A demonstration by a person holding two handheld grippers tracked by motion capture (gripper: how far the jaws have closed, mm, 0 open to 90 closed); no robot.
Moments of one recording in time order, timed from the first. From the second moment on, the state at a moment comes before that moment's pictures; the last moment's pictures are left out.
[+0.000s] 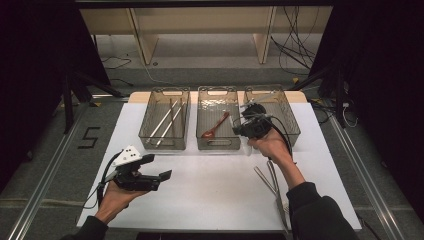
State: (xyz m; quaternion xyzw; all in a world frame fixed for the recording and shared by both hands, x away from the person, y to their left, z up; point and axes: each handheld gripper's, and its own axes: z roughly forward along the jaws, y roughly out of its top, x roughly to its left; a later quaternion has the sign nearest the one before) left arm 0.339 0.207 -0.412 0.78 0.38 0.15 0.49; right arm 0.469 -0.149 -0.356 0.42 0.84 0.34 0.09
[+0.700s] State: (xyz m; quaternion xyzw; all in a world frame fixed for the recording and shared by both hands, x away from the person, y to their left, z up) left arm 0.338 0.208 -0.410 0.77 0.37 0.15 0.49; right arm 0.523 -0.131 -0.350 0.45 0.82 0.33 0.13
